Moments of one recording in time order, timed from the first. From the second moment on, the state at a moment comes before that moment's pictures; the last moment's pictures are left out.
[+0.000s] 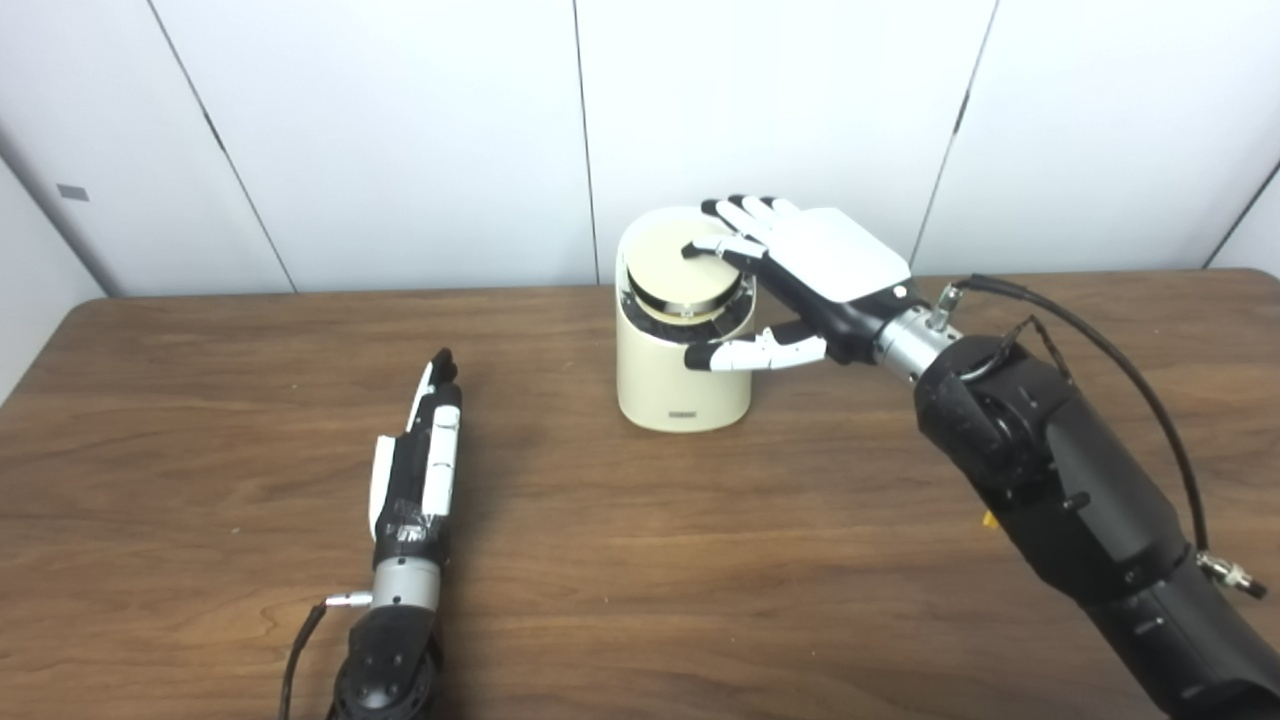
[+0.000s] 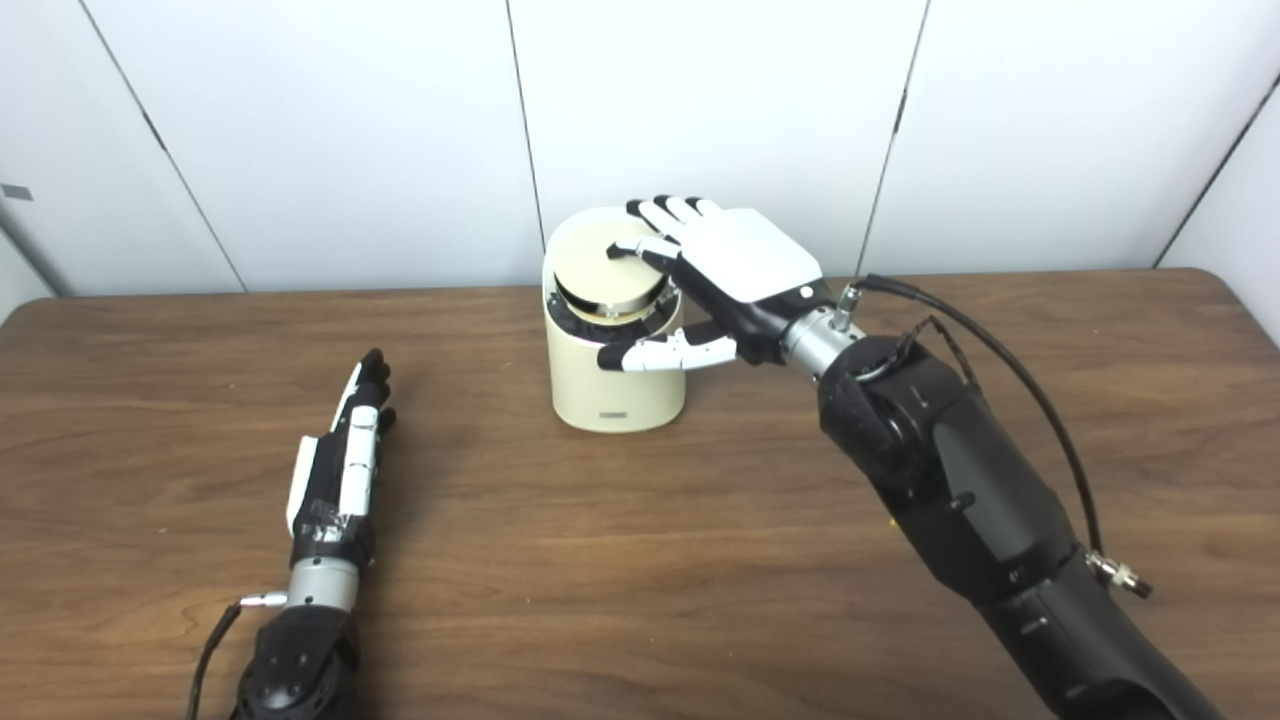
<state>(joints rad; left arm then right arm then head) -0.13 0.00 0.05 0.06 0.07 -0.04 0.08 -0.60 -0.41 0.39 -0.10 -0.86 0.07 0.34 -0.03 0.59</state>
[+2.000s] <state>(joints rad) -0.13 0.01 0.04 0.04 0.08 0.03 0.08 -0.52 -0.40 0.38 -0.17 -0.93 0.03 0.36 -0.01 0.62</state>
